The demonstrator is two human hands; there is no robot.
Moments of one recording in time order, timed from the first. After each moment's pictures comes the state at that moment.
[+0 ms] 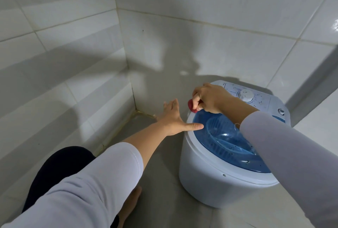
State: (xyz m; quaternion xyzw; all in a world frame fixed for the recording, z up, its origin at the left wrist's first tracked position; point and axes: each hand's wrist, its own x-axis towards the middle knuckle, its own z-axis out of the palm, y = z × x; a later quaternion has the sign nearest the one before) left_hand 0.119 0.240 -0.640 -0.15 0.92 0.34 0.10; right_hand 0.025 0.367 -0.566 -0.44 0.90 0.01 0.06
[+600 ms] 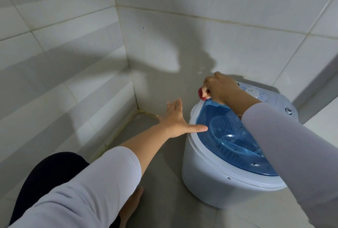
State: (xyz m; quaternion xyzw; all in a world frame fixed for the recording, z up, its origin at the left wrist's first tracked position) left_hand 0.119 0.240 -0.643 -0.14 0.92 0.34 0.11; right_hand -0.002 0.366 -0.566 -0.40 0.91 0.07 -0.04
